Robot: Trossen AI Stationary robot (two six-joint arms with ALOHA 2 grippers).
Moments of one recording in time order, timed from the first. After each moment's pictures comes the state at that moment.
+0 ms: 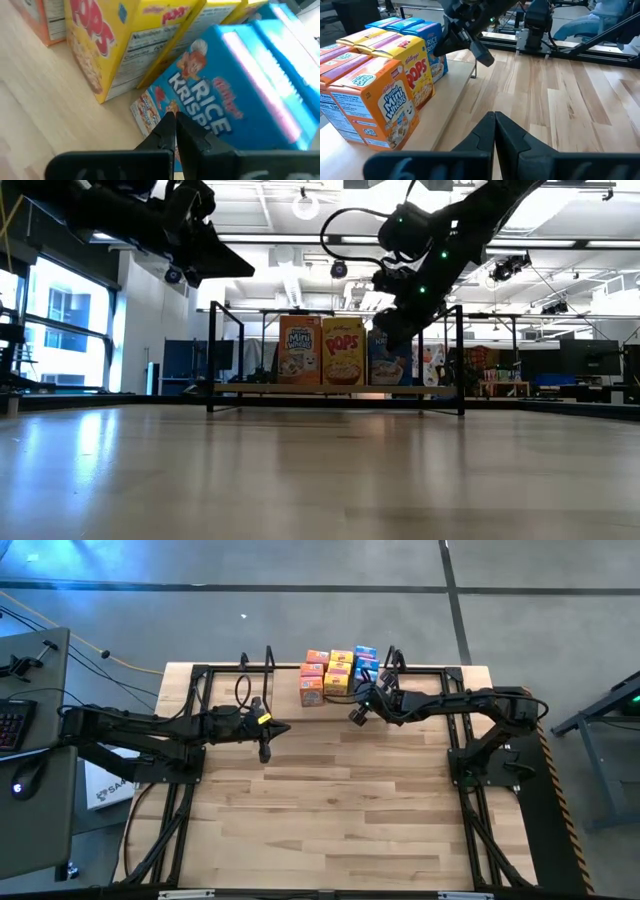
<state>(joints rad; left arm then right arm) 0.10 1.01 0.46 0.26 -0.14 -0.06 -0.31 1.59 0.93 -0.17 0.59 -0.01</state>
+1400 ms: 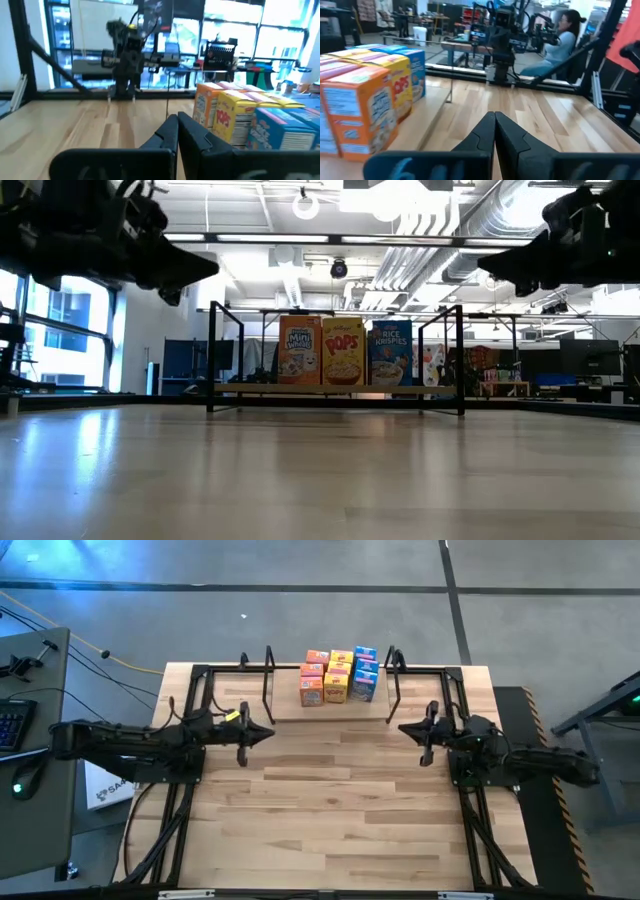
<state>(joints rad) 0.23 0.80 0.11 0.66 0.15 -0.09 -0.25 0.23 0.02 0.31 -0.07 -0.07</state>
